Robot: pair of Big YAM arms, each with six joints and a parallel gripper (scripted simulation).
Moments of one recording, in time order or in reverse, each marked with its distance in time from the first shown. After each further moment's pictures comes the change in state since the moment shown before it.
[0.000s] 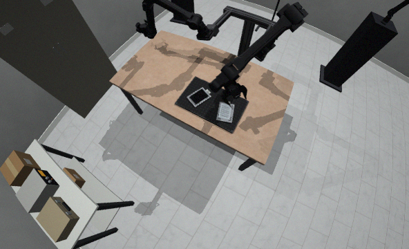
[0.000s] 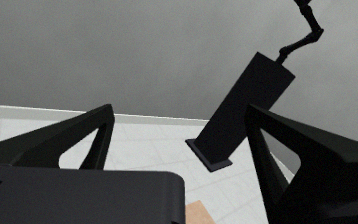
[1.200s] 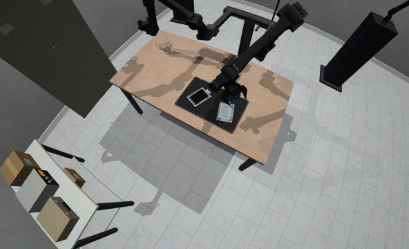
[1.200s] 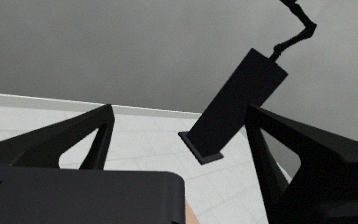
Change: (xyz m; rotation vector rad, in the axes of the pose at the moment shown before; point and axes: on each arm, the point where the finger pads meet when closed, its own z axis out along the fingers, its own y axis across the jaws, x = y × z) left arm 0.000 0.000 0.000 0.000 0.000 0.000; right arm -0.016 -0.038 -0.023 -0.007 0.040 -0.037
